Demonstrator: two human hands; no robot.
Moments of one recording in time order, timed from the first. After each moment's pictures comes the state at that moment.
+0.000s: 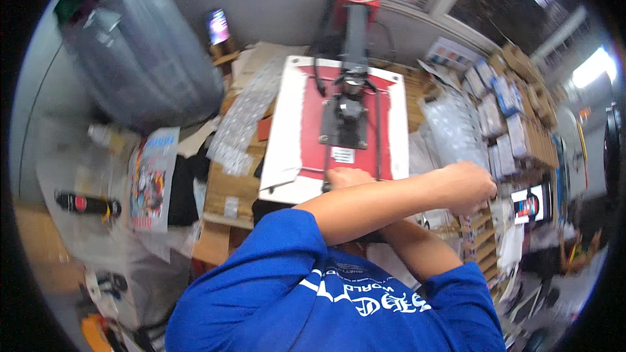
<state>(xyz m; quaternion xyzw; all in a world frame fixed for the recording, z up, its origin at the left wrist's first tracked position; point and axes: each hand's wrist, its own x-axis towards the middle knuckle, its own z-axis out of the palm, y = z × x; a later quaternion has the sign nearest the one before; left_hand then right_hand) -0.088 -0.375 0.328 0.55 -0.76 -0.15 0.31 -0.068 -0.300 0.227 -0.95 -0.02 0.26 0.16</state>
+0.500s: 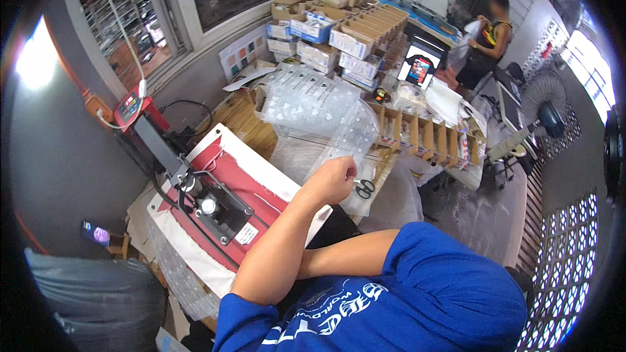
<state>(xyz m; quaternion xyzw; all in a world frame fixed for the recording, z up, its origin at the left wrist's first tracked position) -0.090 -0.426 0.226 0.50 -0.74 -0.33 0.30 -0.098 -0.297 0.187 -0.94 0.04 0.22 0.27</state>
